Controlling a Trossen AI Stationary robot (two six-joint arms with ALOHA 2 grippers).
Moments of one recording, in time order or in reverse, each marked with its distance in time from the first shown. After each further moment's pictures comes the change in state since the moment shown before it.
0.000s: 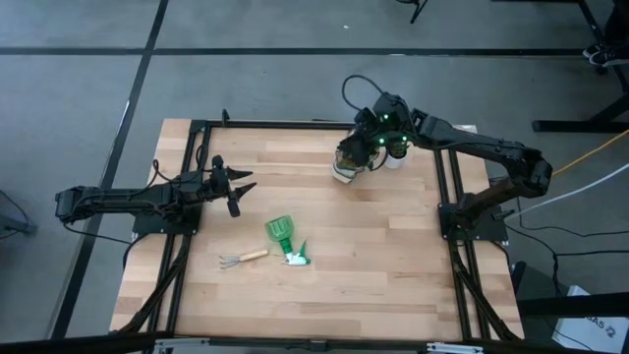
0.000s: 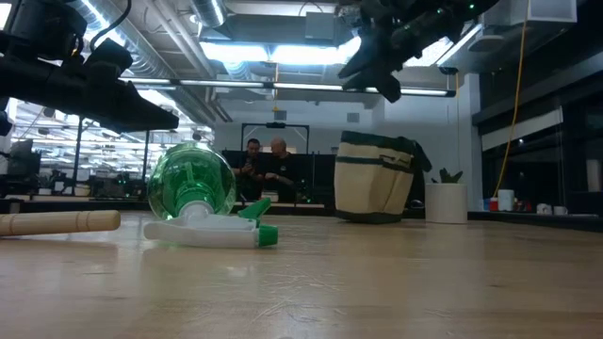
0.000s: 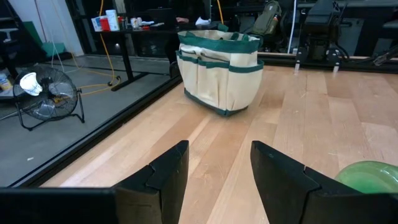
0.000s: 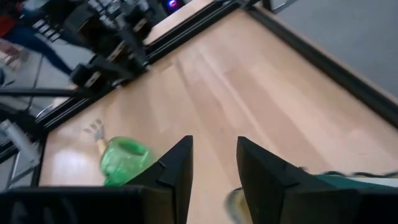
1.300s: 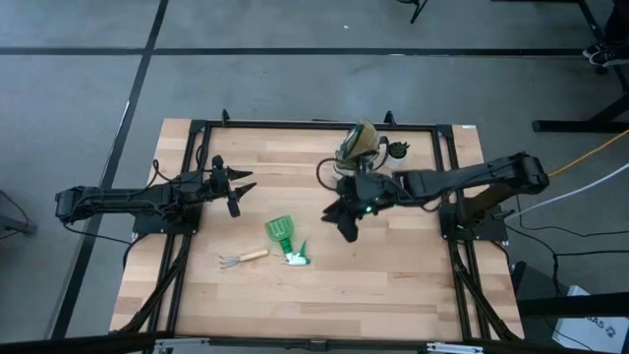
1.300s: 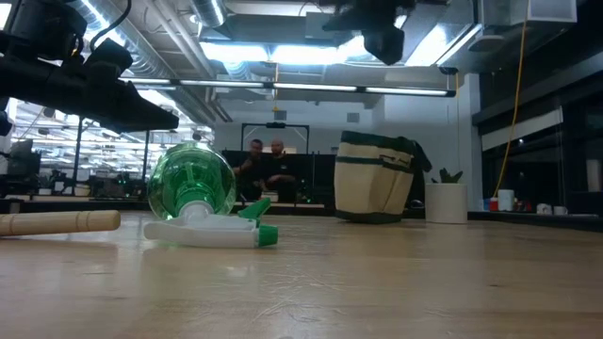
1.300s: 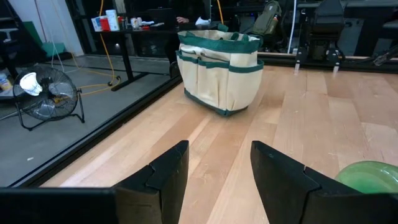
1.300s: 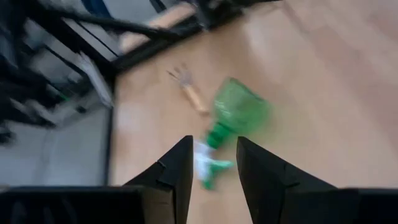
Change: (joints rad) left arm 0.000 0.000 0.000 0.000 0.000 0.000; right arm 0.608 0.044 0.001 0.056 0.323 0.267
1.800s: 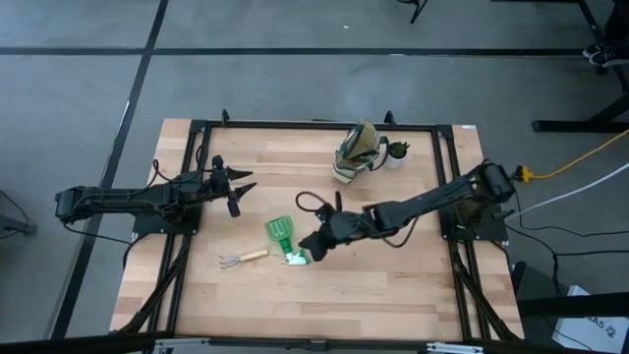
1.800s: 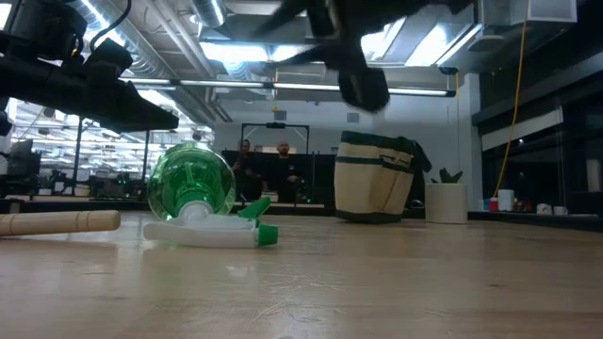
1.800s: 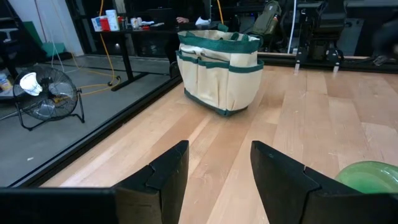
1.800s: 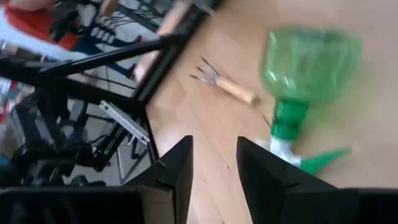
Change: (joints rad) left arm 0.000 0.000 0.000 0.000 0.000 0.000; right arm 0.134 0.299 0.000 0.354 0.123 0.545
